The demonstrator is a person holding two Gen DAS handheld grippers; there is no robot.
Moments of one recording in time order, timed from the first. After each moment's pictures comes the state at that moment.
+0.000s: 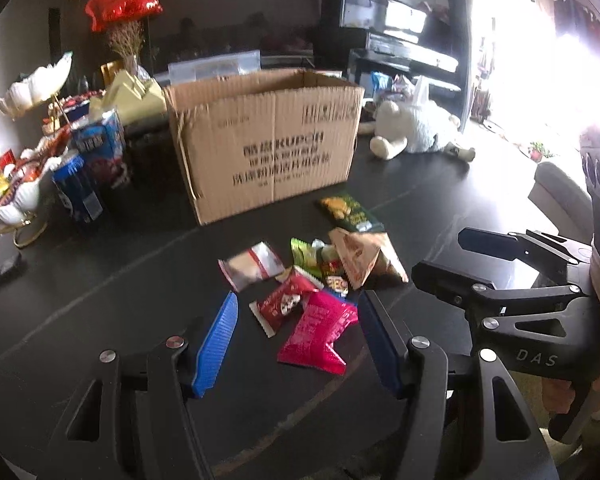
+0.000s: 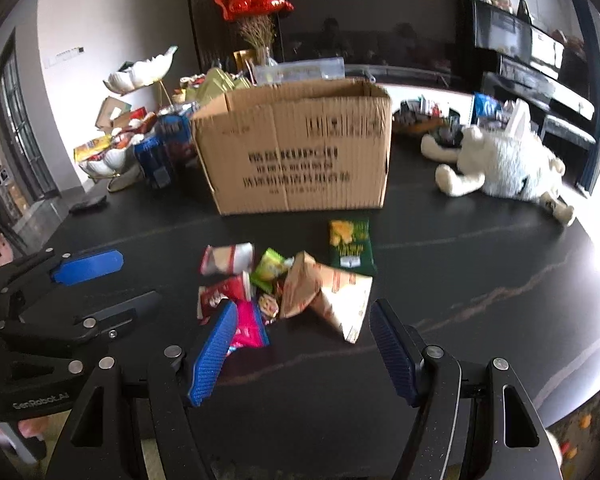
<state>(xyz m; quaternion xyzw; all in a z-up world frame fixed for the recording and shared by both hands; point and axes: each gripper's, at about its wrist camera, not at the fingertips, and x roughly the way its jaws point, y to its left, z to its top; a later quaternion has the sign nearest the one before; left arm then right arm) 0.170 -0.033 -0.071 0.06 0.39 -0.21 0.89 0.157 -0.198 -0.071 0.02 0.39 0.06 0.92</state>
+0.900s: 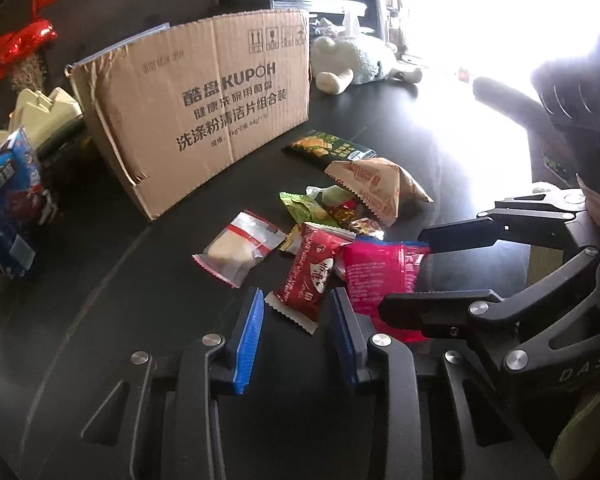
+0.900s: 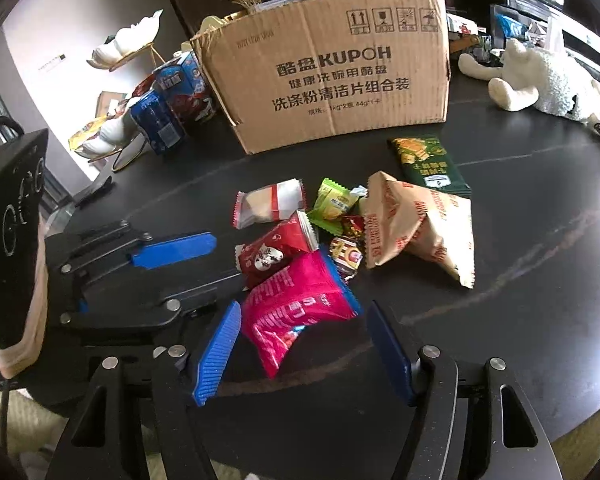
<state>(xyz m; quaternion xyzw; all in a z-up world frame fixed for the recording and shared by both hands) 0.221 -0.021 -0.135 0.18 0.39 -0.36 0.83 0.188 -0.148 -0.132 0.10 0.46 0.08 0.88</state>
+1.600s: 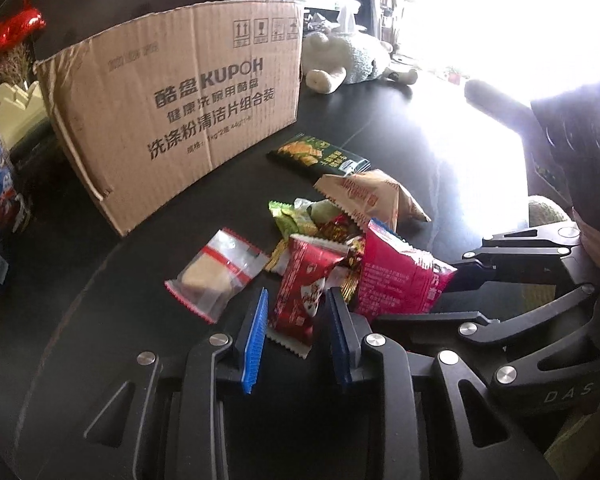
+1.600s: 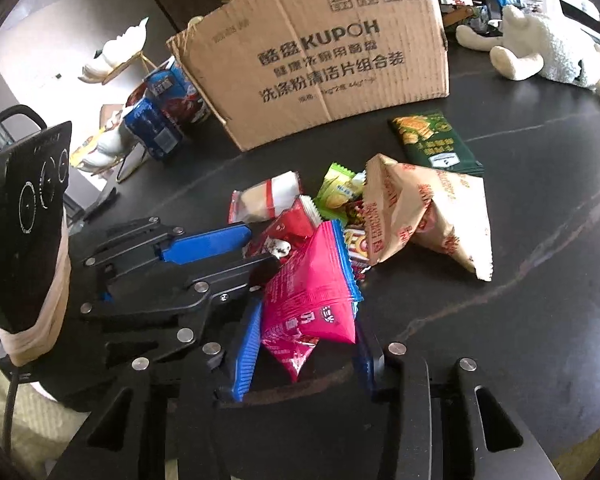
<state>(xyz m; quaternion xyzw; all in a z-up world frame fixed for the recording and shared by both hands) 0.241 -0.043 -0.139 0.16 0.41 -0.38 0.82 0.194 -0.164 -0.141 0.14 0.46 0.09 0.87</state>
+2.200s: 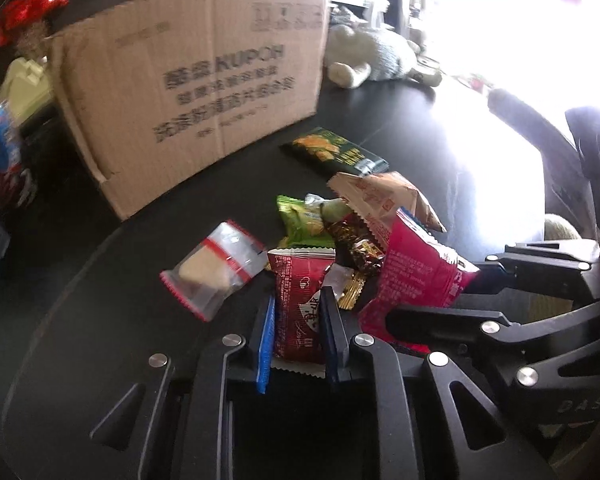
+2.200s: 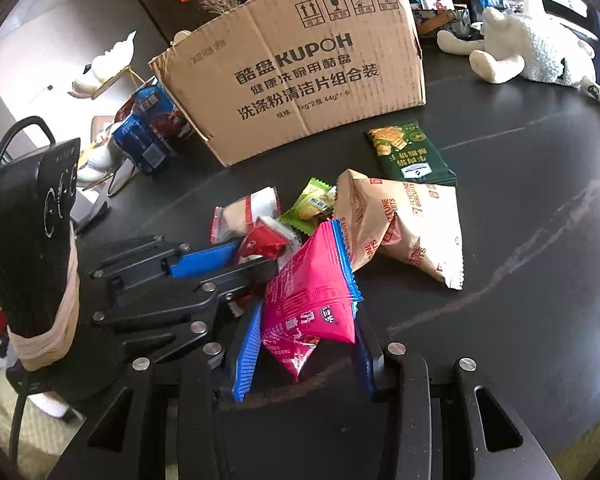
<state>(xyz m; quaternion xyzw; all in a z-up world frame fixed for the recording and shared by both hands) 0.243 -0.046 -0.141 0.13 0.43 -0.33 0.83 0.192 -0.174 -0.139 0.15 0.46 0.08 0.87</state>
